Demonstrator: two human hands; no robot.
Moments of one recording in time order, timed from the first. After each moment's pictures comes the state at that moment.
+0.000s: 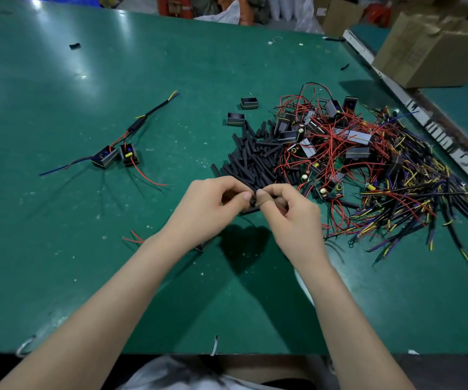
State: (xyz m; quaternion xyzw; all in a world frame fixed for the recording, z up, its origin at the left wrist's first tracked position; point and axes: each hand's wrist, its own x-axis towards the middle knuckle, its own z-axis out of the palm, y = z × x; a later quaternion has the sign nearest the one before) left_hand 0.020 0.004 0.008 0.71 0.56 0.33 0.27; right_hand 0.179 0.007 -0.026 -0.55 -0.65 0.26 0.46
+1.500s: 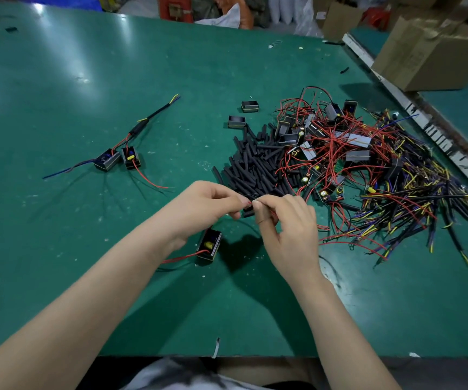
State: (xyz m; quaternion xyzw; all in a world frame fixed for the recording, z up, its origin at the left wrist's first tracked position) left_hand 0.011 0.009 0.015 0.55 0.57 0.32 0.51; right_hand 0.175 -0.006 -0.032 -0.48 -0.75 -0.01 0.45
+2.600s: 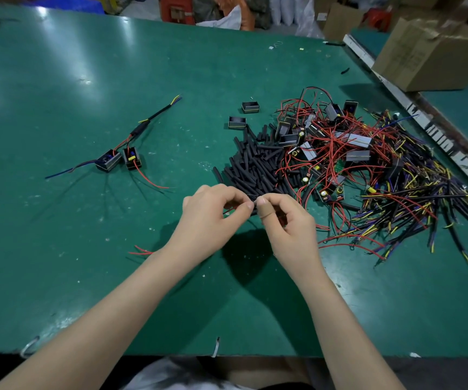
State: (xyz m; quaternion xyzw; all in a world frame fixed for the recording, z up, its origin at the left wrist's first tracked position) left_hand 0.029 -0.013 0.009 0.69 0.59 0.34 0.25; right_hand 0.176 -0.005 -0.032 -0.50 -0.66 0.27 0.50
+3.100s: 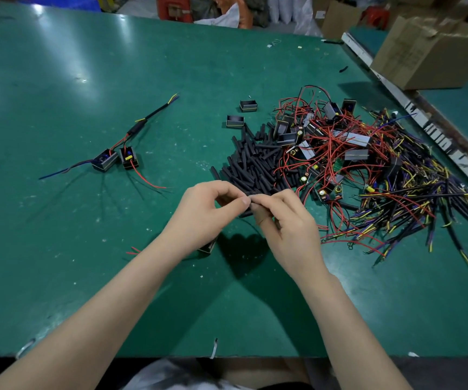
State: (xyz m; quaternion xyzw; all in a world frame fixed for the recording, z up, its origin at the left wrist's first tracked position) left_hand 0.021 -0.004 0.012 0.65 0.55 0.39 0.36; right_hand 0.182 -0.002 -0.031 -0.45 -0.77 0.07 0.45
